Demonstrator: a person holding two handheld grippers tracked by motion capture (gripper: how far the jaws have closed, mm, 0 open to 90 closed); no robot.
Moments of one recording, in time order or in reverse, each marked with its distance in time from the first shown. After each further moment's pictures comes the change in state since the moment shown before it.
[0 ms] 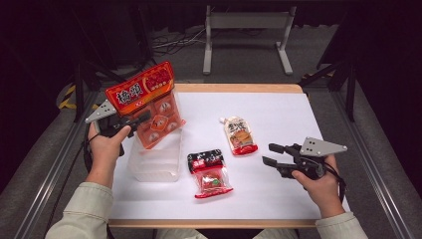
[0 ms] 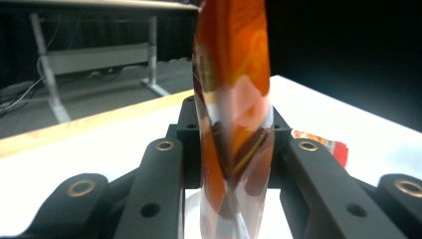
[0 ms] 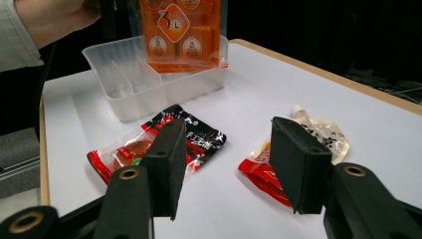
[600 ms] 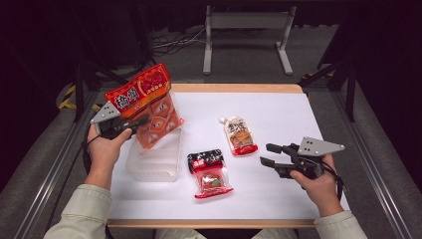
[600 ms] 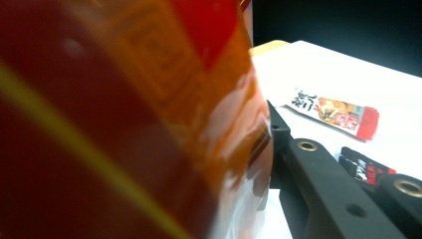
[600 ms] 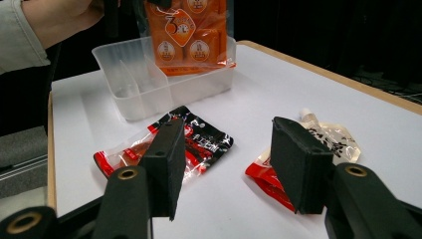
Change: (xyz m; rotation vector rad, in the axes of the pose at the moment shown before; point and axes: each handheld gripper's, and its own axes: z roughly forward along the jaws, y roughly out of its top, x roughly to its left) left arm -0.009 0.005 -0.002 0.098 0.086 0.094; right arm 0.000 0.000 0.005 -0.005 0.029 -0.008
